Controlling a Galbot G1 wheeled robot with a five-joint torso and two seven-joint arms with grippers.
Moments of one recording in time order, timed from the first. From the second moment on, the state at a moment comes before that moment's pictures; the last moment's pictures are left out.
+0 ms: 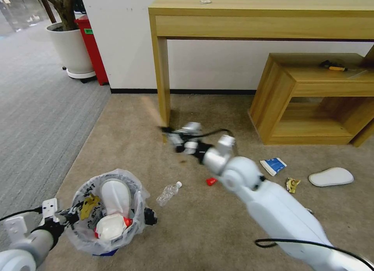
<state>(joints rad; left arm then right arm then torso) 1.67 -1.20 -0.96 -2.19 -0.79 0.74 -0.12 -0.57 1.20 -0.31 1.84 0.76 -0.16 -0.22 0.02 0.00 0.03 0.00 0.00</state>
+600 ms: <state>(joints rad) 1.67 -1.15 -0.93 -2.20 -0.82 0.74 -0.18 -0.67 1.30 -0.49 1.69 0.58 -0.10 -0.23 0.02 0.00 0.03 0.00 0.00</state>
